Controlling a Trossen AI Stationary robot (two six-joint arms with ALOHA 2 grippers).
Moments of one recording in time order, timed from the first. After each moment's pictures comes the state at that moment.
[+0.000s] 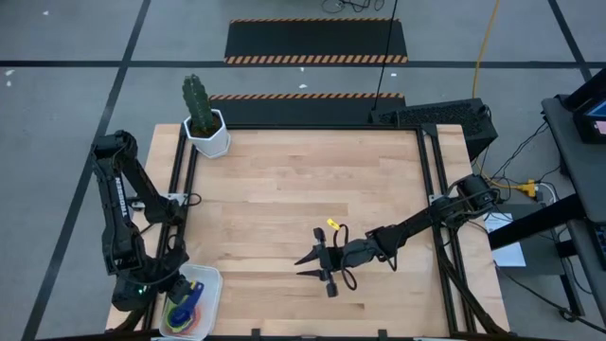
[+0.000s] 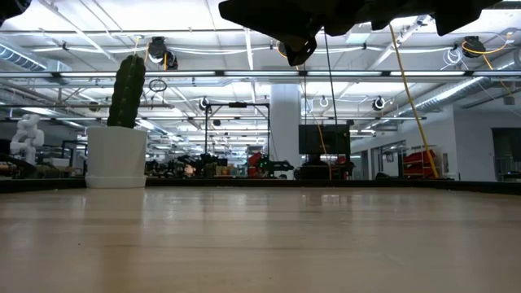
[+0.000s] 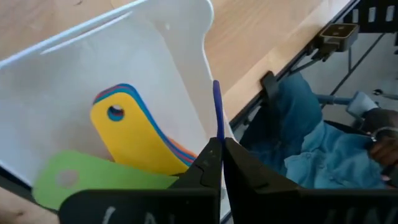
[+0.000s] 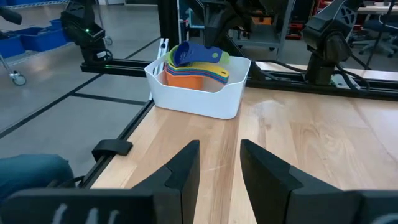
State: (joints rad) left arm -1.33 1.14 0.78 -0.70 -0.40 -2.26; right arm 0.42 1.79 0.90 0.68 0.18 0.09
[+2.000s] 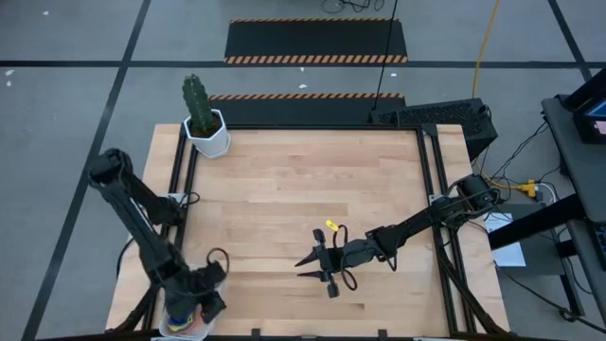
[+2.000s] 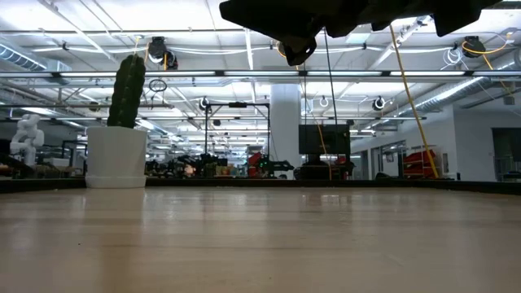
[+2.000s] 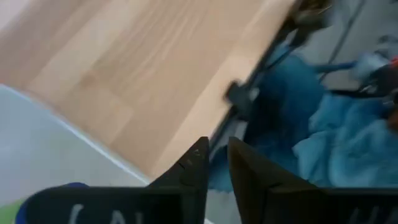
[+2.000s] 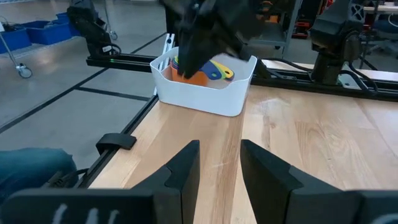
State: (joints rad) left arm -1.02 1.37 0.80 -0.32 -0.22 -1.70; right arm 0.42 1.79 0.90 0.67 0.15 0.07
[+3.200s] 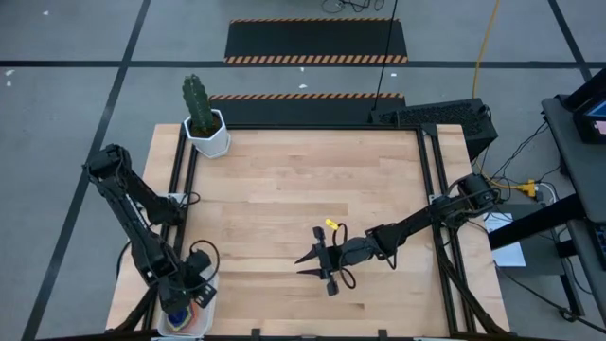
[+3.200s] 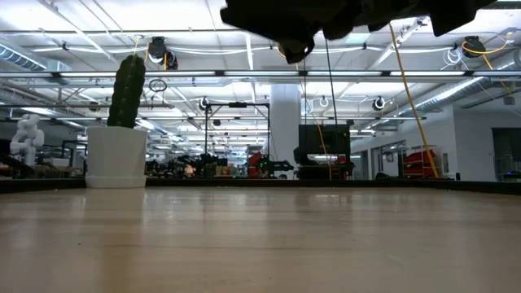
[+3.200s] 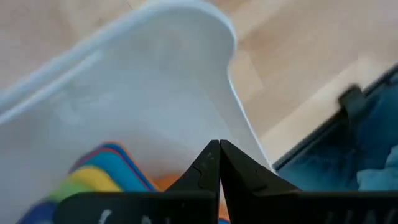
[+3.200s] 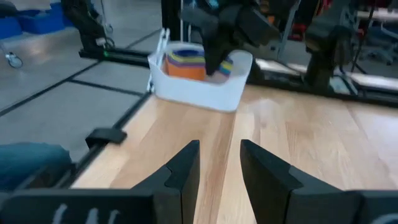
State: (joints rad) left arm -1.07 1.34 0.79 -0.66 -0.08 -2.03; right arm 0.41 1.78 0.90 0.64 0.16 0.03
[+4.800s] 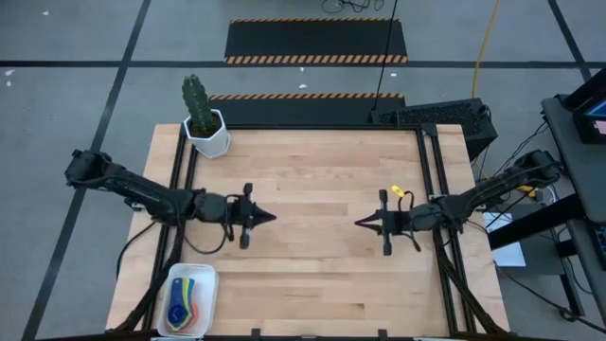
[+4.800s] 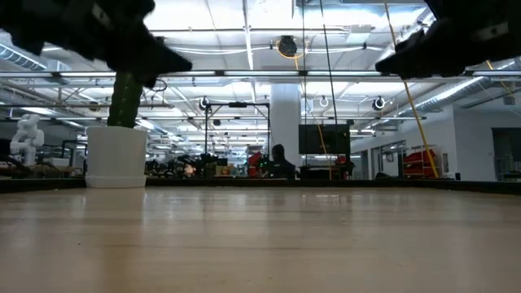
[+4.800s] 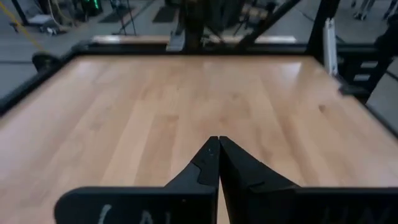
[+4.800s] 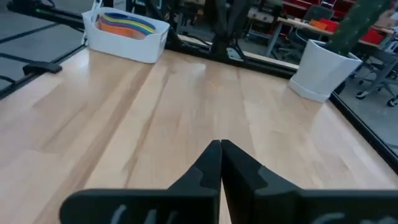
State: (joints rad) left arm -0.25 1.12 0.43 0.43 -0.22 -0.06; right arm 0.37 0.93 0.27 0.38 0.36 -0.09
